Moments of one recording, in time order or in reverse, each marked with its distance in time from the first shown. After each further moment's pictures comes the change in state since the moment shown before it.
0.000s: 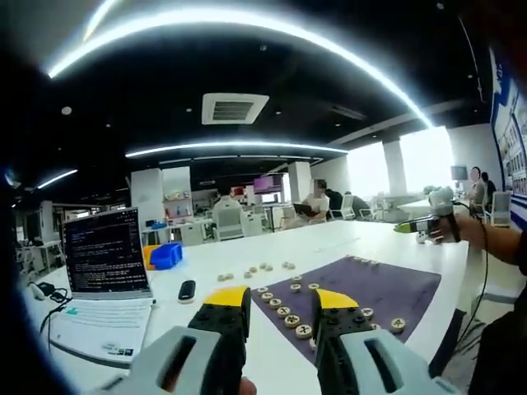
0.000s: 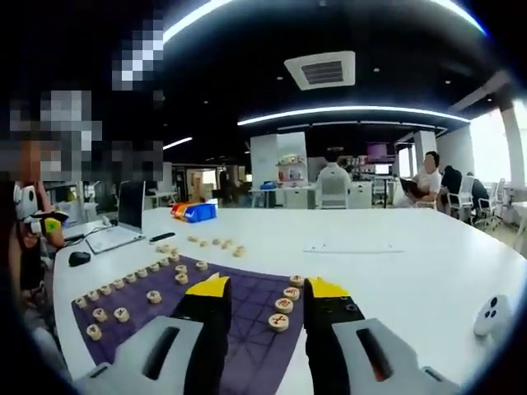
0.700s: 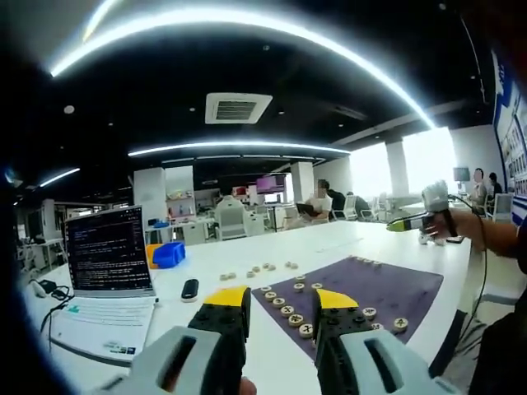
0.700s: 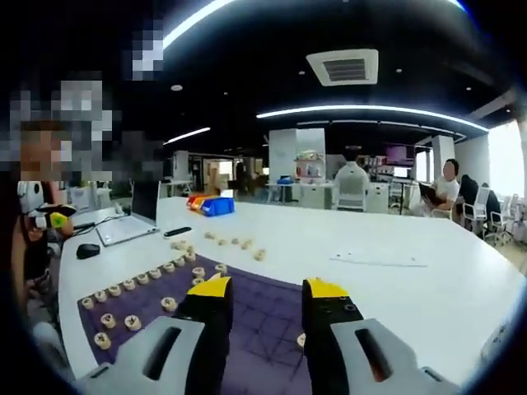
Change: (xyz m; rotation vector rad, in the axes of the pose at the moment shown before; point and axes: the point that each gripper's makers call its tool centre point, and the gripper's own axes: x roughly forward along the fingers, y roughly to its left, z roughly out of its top) left arm -0.001 0.005 -0.002 -0.007 -0.001 0.012; right arm 0.038 0.053 0.019 -0.086 0.040 0.110
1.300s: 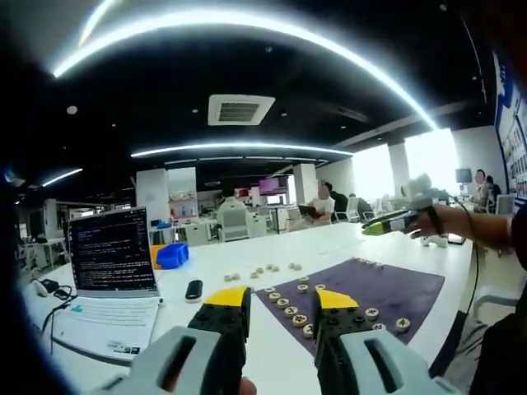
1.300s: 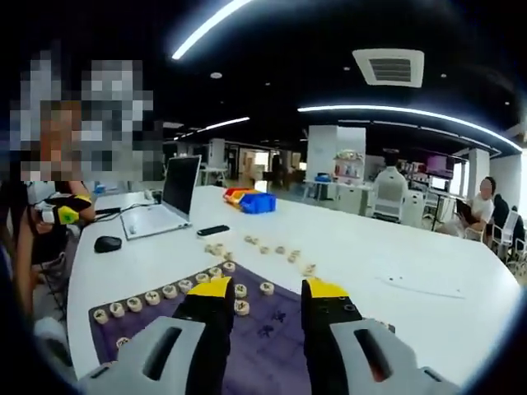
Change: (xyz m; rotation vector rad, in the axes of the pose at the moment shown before) left arm -0.005 0.006 0.002 -0.003 -0.009 0.012; right arm 0.066 0.077 0.027 -0.088 0.027 0.173
